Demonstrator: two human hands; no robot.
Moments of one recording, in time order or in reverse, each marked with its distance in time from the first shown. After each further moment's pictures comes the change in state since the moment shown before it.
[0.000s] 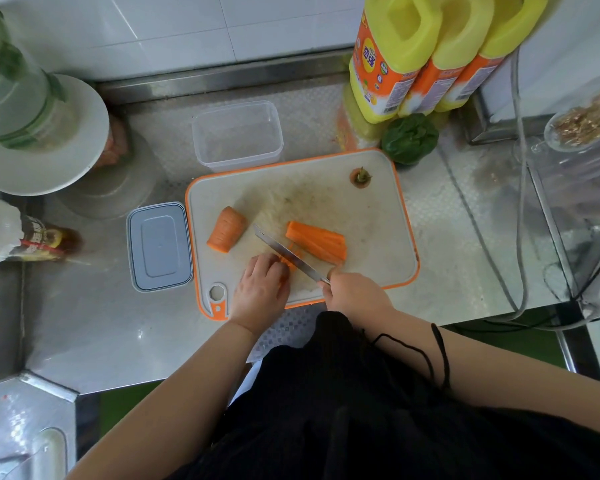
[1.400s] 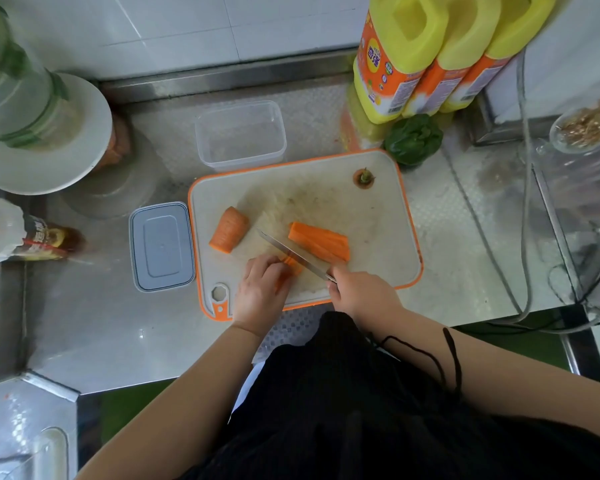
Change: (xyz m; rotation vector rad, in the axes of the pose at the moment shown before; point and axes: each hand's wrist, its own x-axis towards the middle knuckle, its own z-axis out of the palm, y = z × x) left_hand -0.002 0.000 0.003 -0.144 0.132 -0.052; right_hand -0.003 0.006 -0.010 -0.075 -0.010 -0.087
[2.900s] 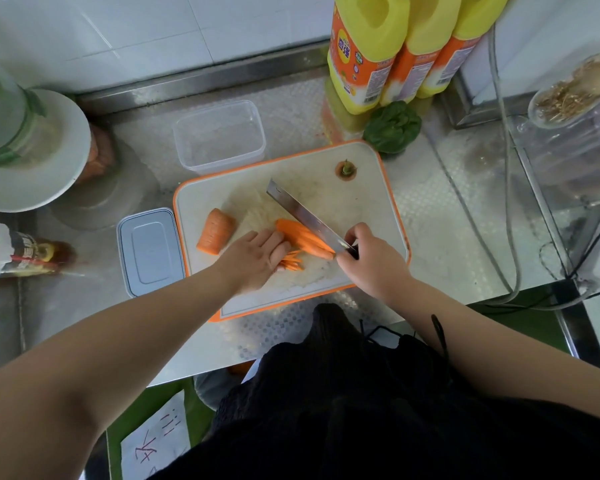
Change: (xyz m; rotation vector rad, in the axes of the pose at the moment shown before) left_hand 0.074 -0.036 -0.002 0.563 -0.373 0.823; right_hand 0.009 0.040 -0.015 0.410 0.246 0.123
